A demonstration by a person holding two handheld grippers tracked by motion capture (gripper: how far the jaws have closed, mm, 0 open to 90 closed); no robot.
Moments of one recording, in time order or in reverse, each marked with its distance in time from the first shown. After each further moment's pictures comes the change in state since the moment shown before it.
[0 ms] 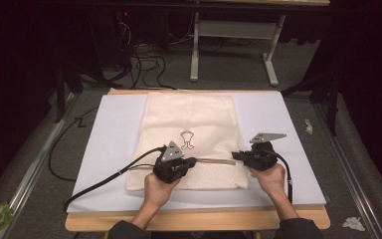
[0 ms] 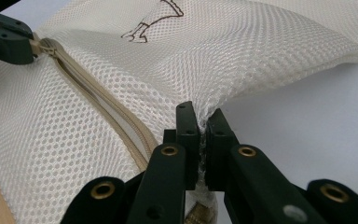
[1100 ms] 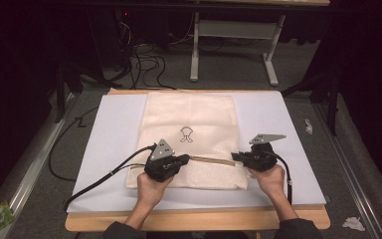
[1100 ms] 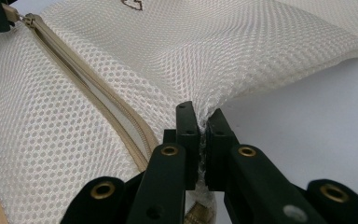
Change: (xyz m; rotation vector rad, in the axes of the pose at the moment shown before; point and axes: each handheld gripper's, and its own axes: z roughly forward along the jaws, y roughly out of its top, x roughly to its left) left arm 0.007 -0.001 -0.018 -0.028 0.019 -0.017; right arm 0.000 -0.004 0.002 0.004 0.007 0.003
